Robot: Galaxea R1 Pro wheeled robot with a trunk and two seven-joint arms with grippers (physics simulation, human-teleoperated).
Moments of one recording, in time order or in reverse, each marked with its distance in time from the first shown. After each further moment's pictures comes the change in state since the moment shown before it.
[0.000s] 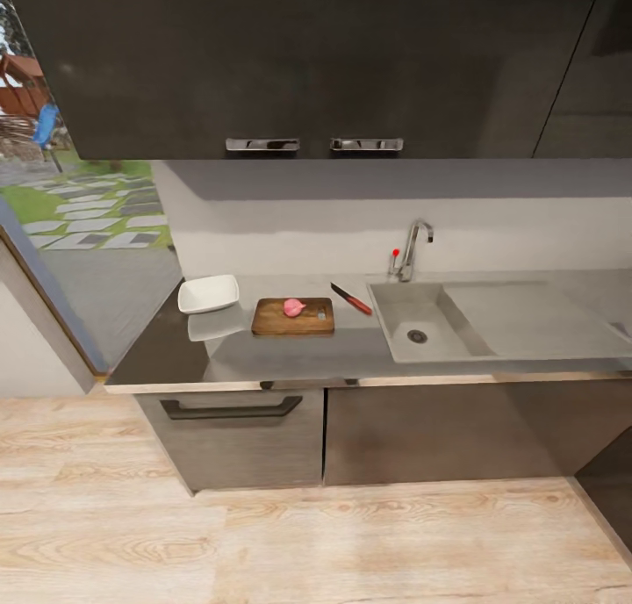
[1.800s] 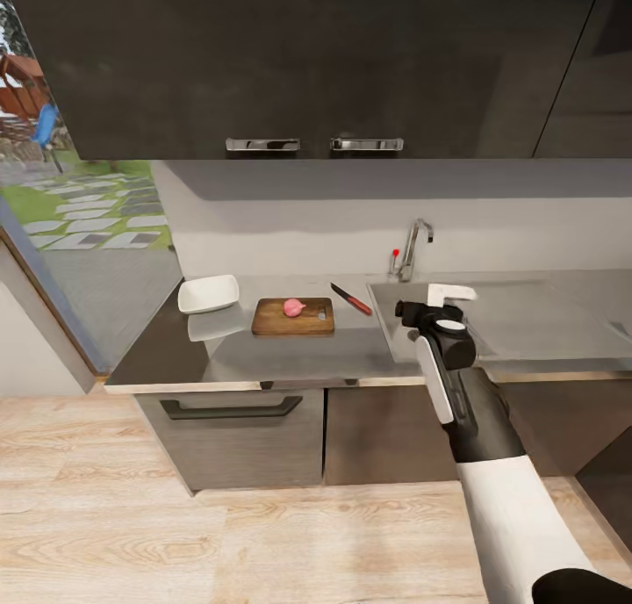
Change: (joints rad) left arm 0.000 -0.025 -0.005 0.035 -0.001 -0.003 0.000; right arm -0.875 0.086 0.043 -0.990 0.151 1.637 -0.473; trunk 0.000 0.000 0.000
